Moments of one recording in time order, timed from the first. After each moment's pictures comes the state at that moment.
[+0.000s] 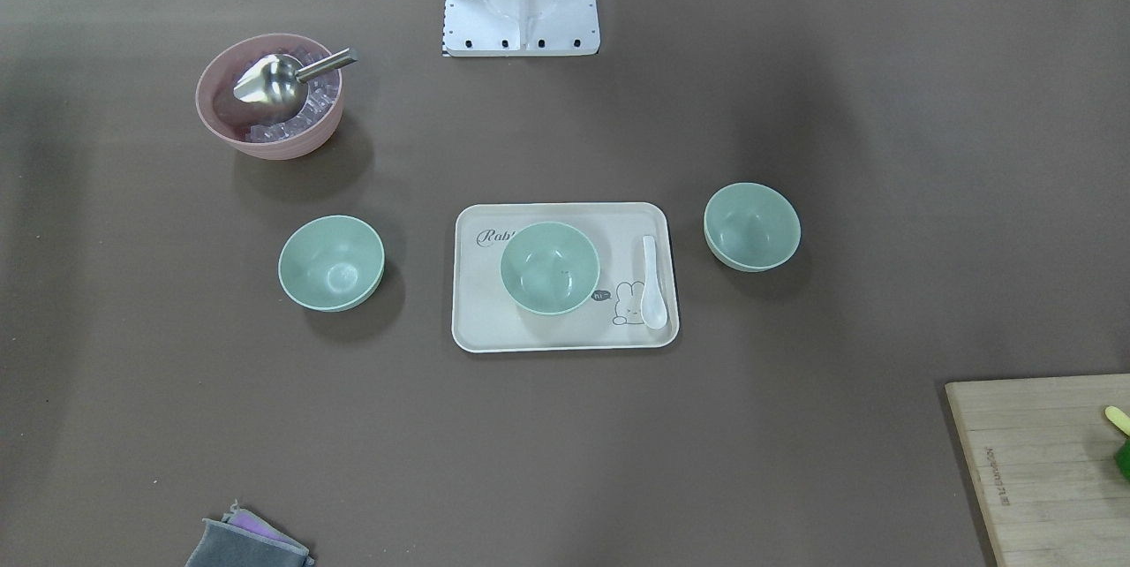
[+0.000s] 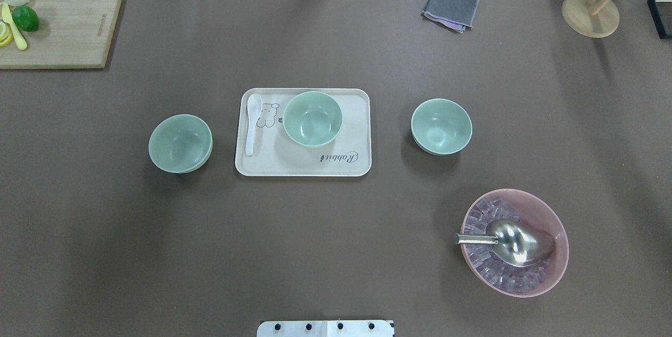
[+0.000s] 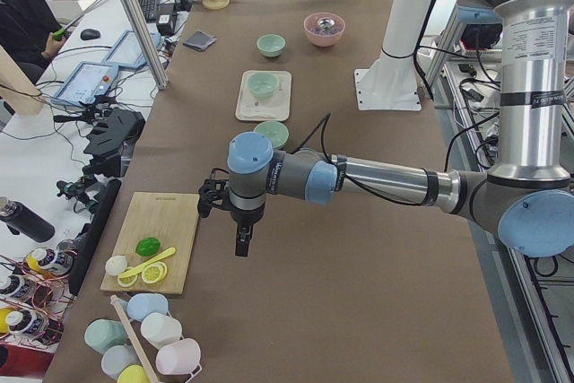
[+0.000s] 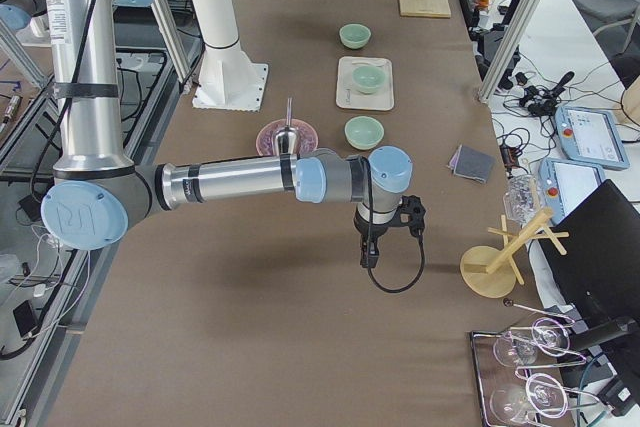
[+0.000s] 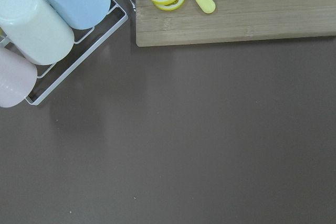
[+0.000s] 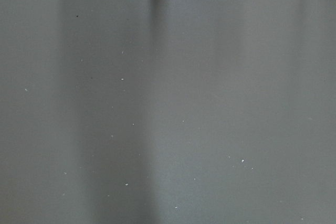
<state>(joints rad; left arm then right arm) -1.55 -1.50 -1.77 -1.65 -2.26 -0.13 1.49 -1.55 1.70 -1.70 2.34 0.03</state>
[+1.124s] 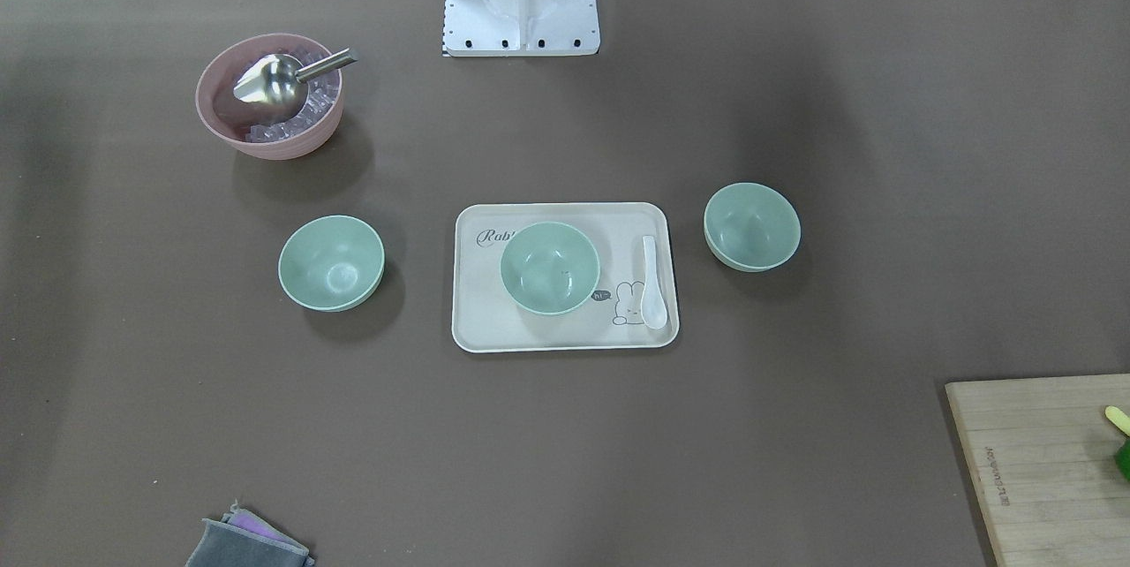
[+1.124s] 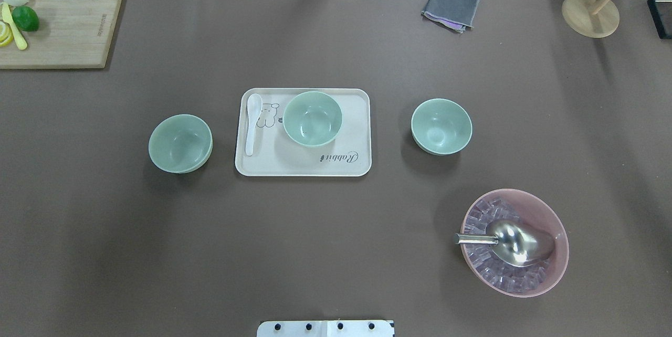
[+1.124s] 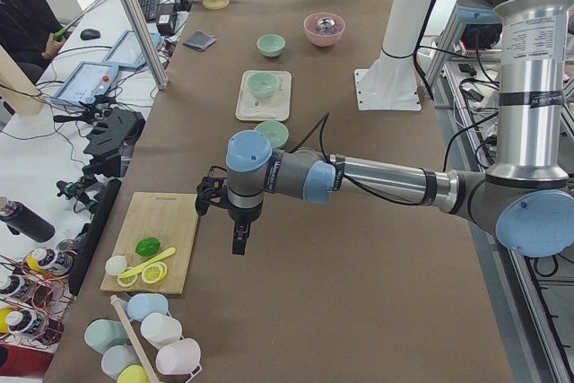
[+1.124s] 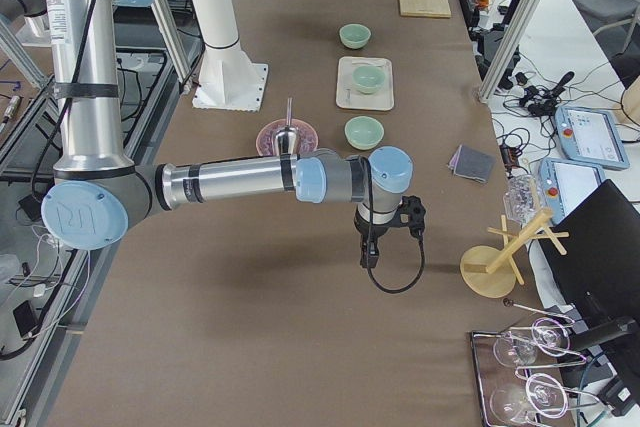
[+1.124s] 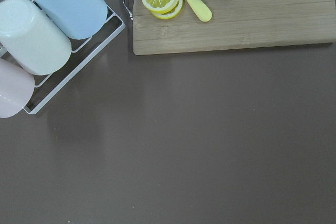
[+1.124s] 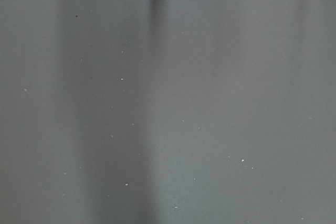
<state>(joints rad) -1.55 -1.51 -1.77 -1.66 -2.26 -0.13 1.49 -1.55 1.70 -1.70 2.34 0.03</state>
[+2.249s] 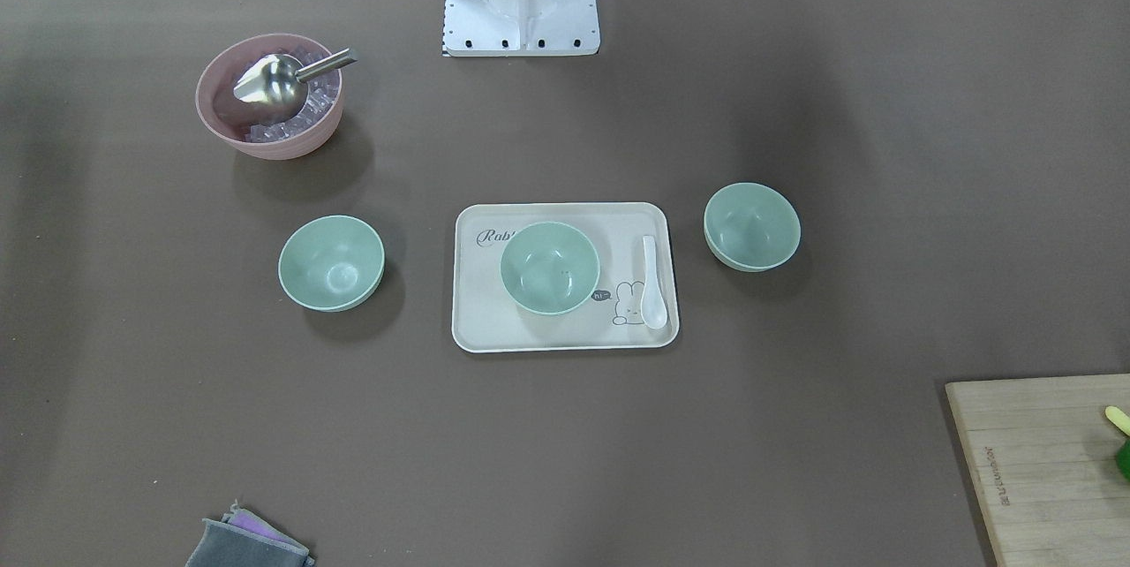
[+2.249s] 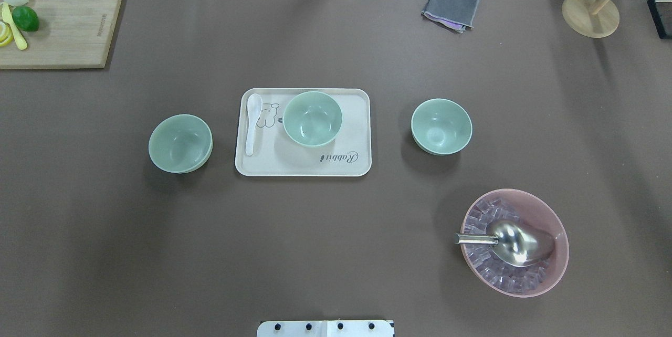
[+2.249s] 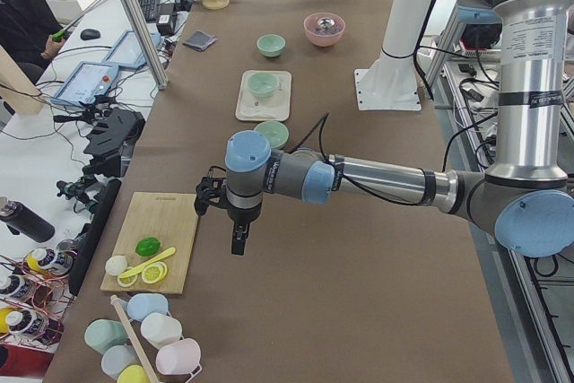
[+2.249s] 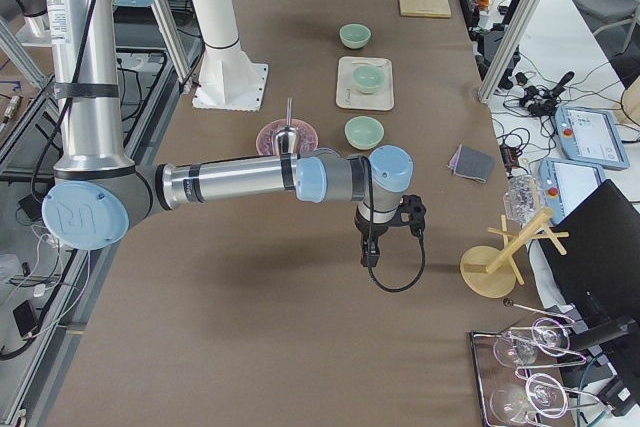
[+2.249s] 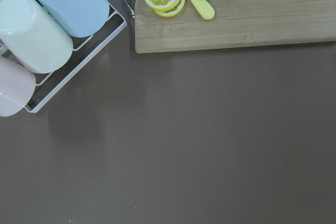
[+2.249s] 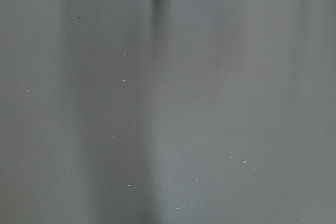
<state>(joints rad) -1.55 -1.51 -1.77 -1.67 -2.26 -0.13 1.49 -1.54 1.70 -1.70 2.35 0.03</state>
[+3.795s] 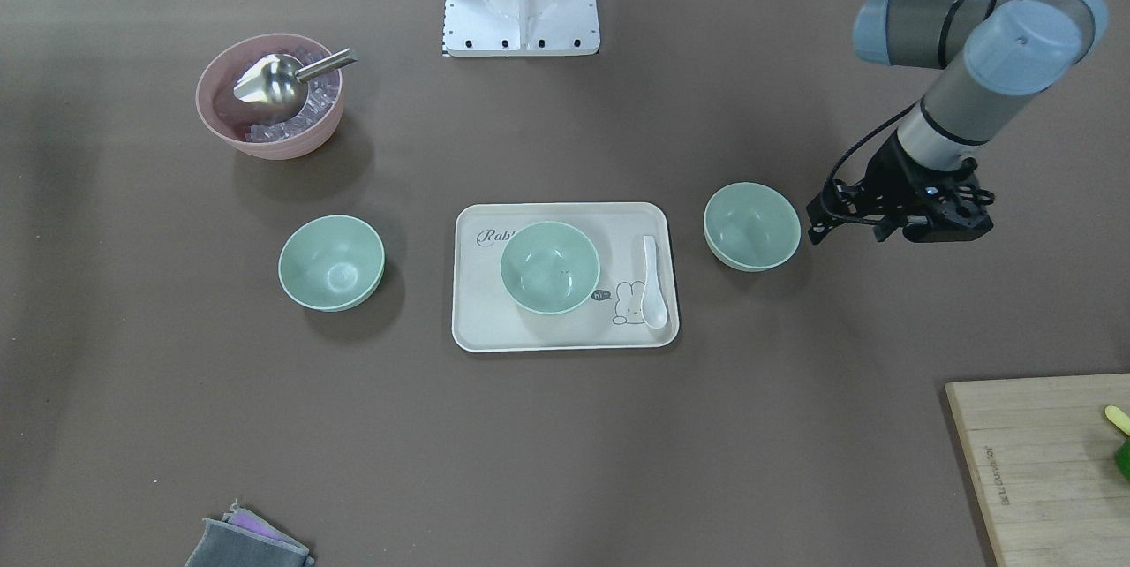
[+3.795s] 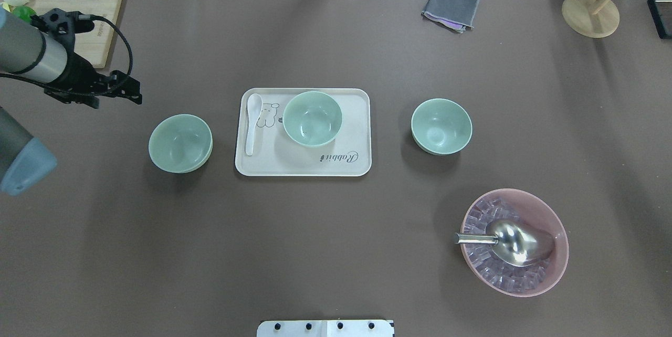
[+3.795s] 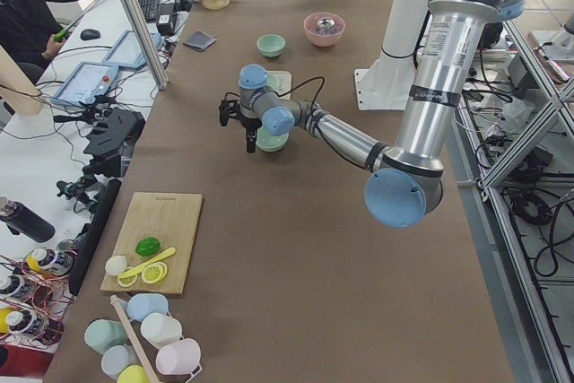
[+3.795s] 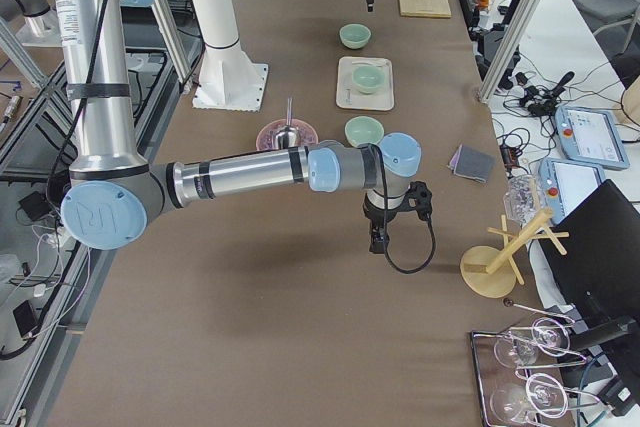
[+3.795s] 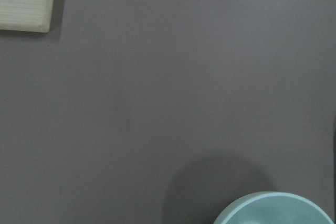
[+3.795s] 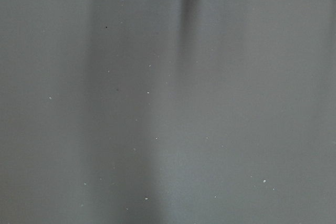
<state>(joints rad) -0.89 -1.82 -1.73 -1.94 -2.10 -1.02 1.42 -1.50 1.70 -1.68 2.34 0.04</state>
